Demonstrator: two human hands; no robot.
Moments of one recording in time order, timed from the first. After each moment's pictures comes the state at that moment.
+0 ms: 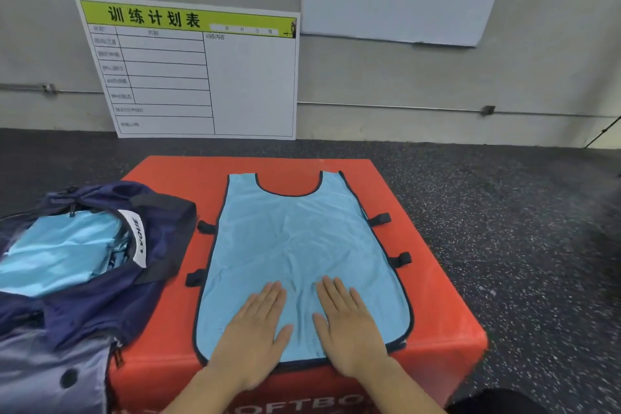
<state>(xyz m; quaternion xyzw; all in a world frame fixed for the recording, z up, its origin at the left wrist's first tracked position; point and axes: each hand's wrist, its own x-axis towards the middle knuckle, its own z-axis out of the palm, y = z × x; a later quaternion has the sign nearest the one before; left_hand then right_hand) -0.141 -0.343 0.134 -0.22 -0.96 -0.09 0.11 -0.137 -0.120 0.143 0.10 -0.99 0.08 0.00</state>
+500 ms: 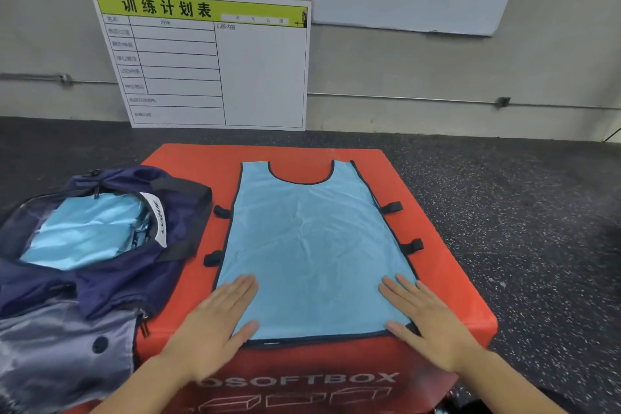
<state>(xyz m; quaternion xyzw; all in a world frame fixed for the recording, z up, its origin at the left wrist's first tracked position) -0.119 -0.437 0.140 -0.27 -0.95 -0.07 0.14 -0.108 0.011 0.164 0.20 -0.98 0.07 0.01</state>
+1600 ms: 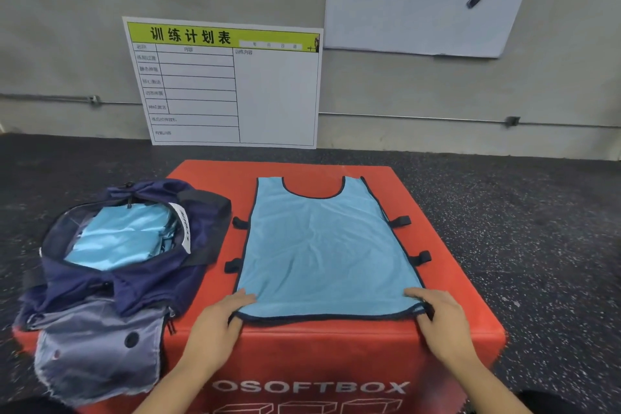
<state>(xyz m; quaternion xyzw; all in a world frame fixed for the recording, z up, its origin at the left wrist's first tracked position) -0.104 -0.445 0.154 -0.08 -0.92 -0.38 0.12 -0.113 -0.004 0.154 0.00 -0.94 0.27 0.20</state>
